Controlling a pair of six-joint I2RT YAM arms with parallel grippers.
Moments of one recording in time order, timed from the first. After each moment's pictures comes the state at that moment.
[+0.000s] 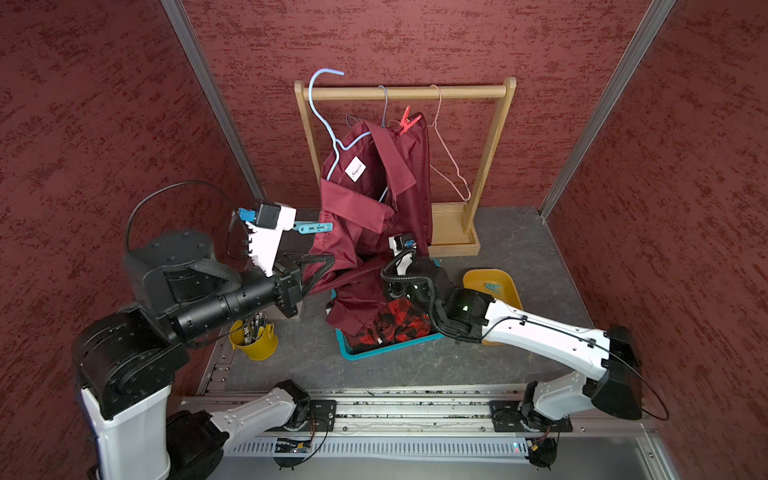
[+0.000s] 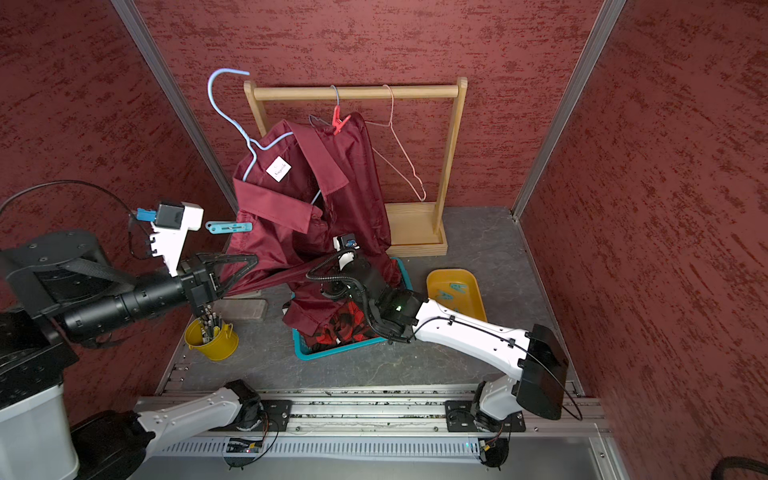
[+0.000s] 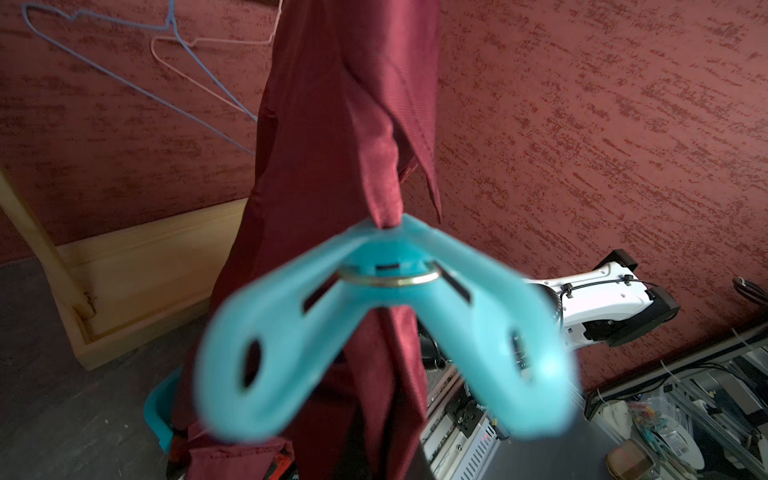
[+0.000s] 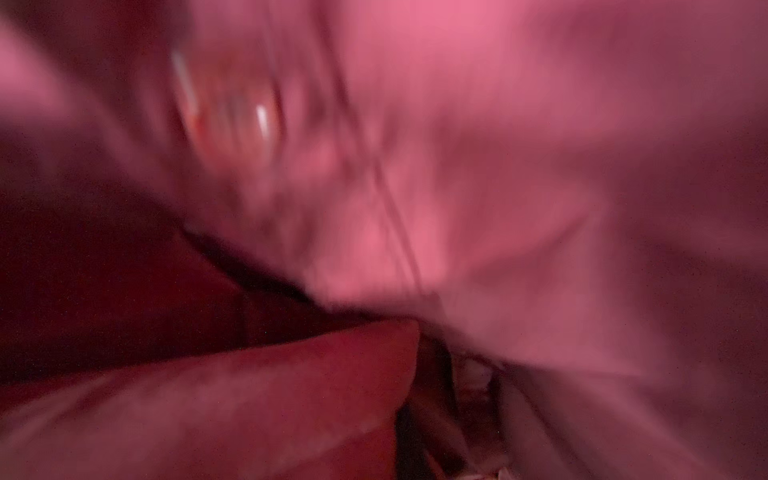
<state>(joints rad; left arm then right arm) -0.60 1.02 2.05 -1.31 0.25 -0.30 1.06 1.47 1.23 -0.08 0.37 0.42</state>
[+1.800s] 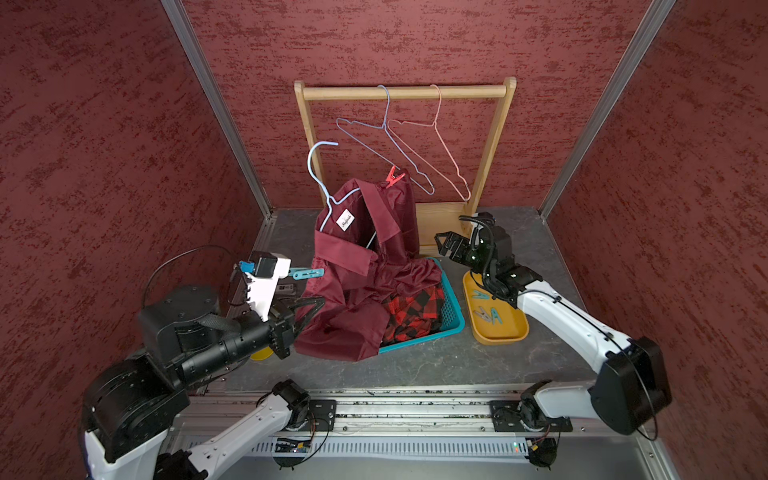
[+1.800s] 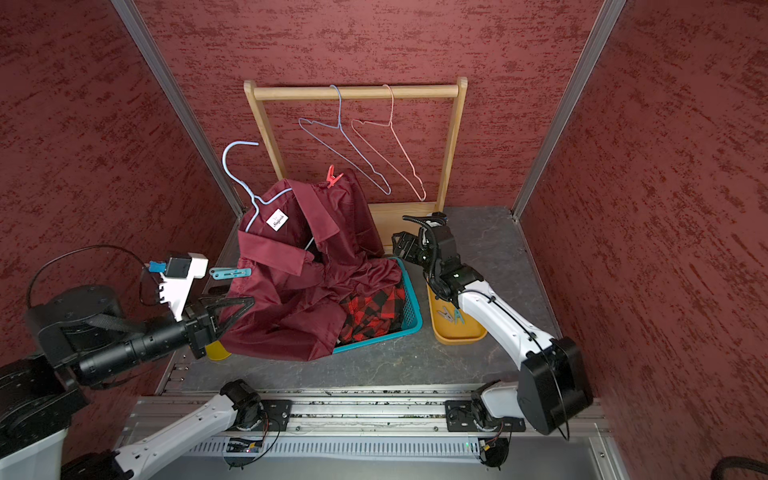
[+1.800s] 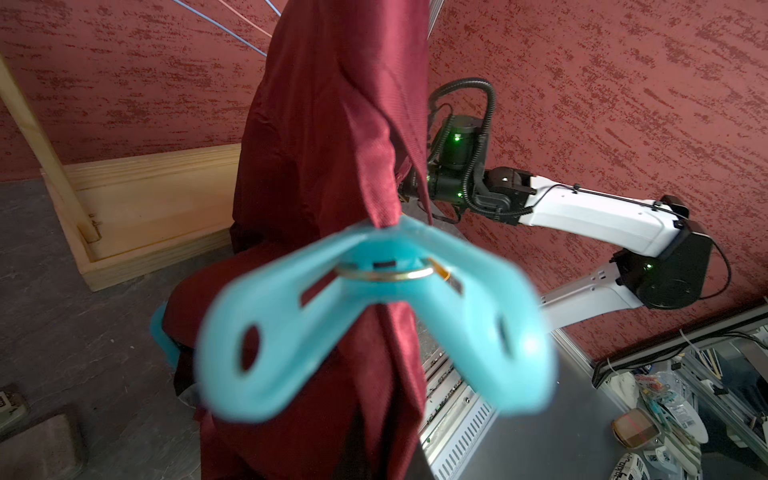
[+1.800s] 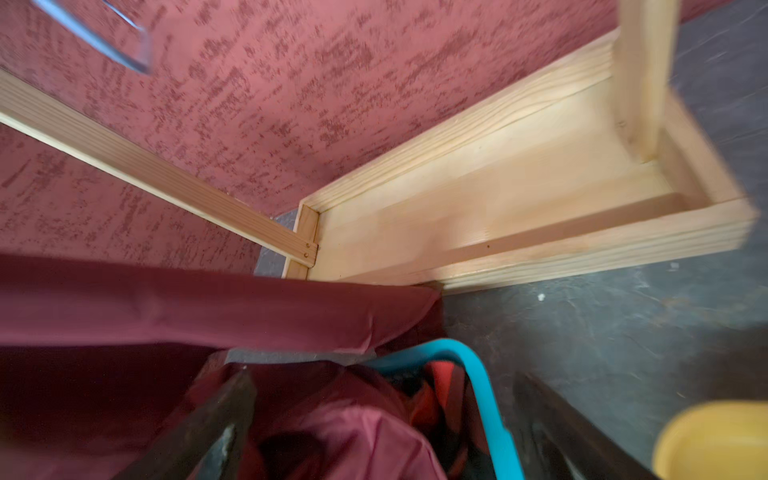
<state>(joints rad) -0.60 0.74 1.65 -1.26 0.23 -0.31 0.43 1.41 1.04 -0.02 -0.10 0.73</state>
